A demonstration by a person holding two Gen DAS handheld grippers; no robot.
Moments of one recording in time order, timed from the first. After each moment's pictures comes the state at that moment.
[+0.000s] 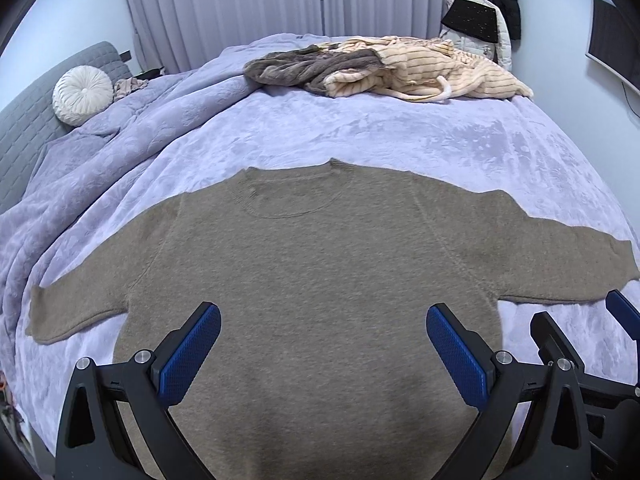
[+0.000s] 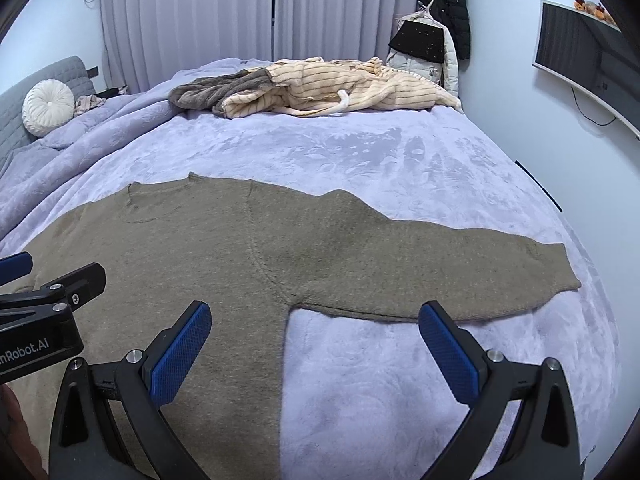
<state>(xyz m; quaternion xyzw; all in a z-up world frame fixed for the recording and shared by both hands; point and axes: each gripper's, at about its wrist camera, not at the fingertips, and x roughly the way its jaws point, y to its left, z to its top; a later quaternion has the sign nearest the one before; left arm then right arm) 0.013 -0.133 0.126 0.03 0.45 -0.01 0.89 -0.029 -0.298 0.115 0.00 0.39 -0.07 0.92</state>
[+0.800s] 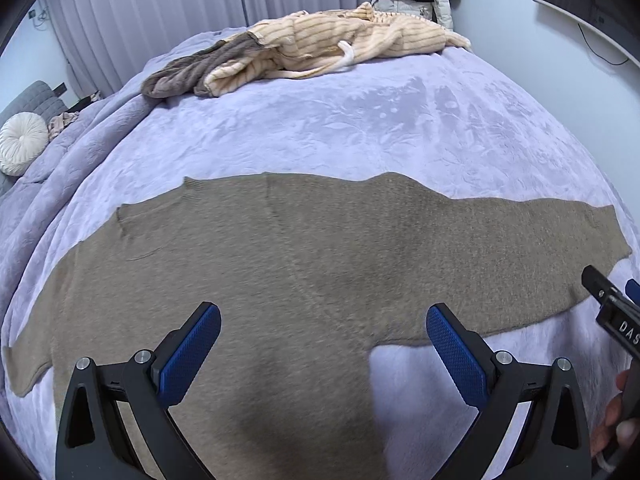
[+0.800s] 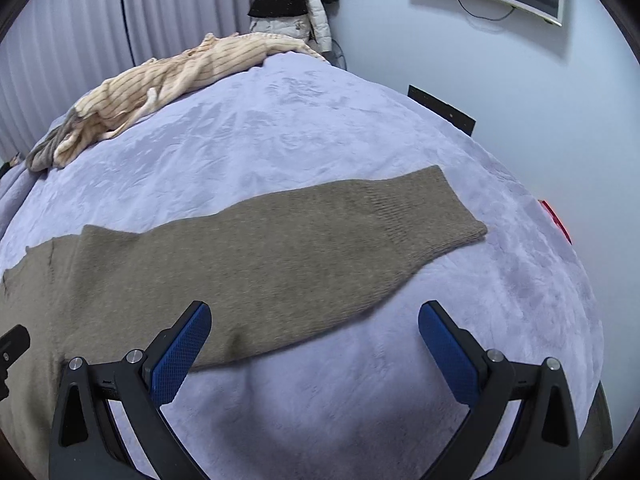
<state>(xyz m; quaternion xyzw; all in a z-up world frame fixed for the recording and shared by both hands) 0.057 -0.277 0.092 0.09 0.48 -0.09 0.87 -0.021 -0.522 0.077 0.12 0.42 -0.24 0.87</state>
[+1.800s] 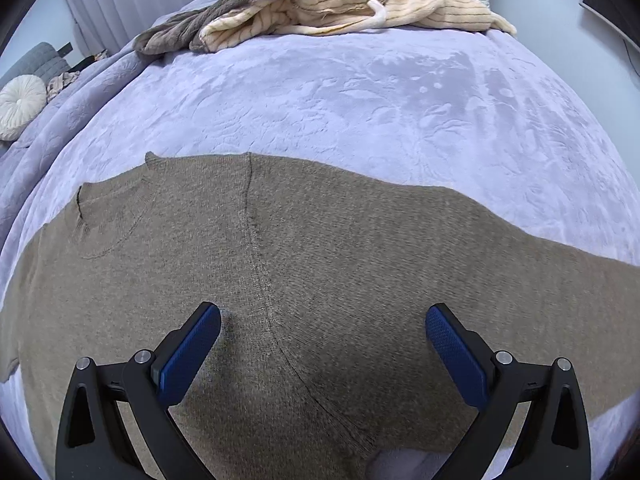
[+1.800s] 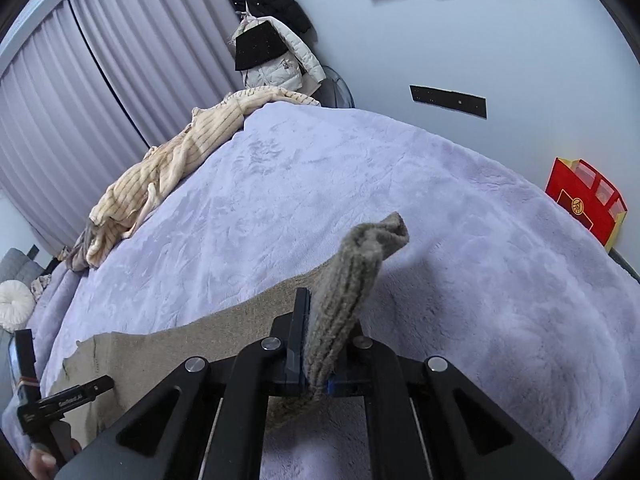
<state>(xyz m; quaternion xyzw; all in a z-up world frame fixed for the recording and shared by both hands) 0.127 -0.287 0.037 0.05 0.53 -0.04 0.85 -0.037 -0.631 0.078 0.26 0.32 -0.17 0.90</state>
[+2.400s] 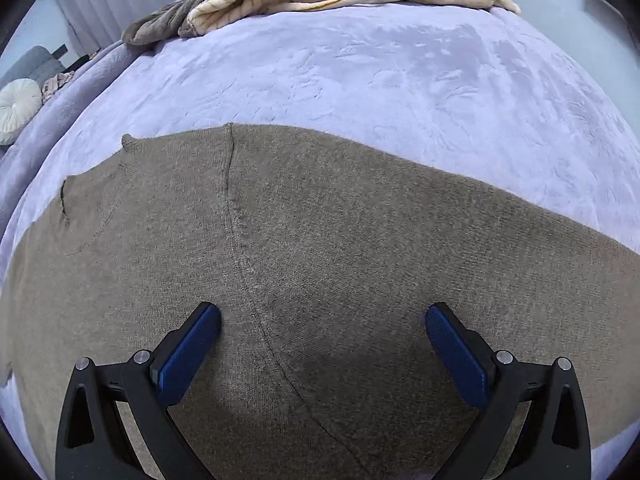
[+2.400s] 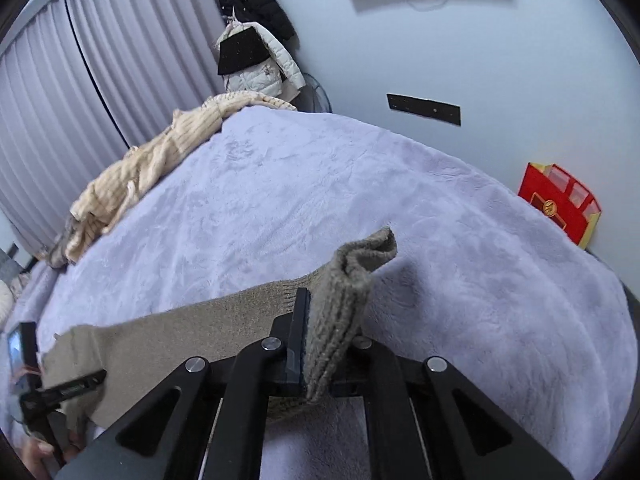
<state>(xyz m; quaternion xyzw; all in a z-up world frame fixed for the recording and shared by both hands) 0.133 -0.294 0.009 0.07 0.54 -0.05 0.83 -0.062 -0.621 0.073 0.22 0.33 -0.23 0.89</state>
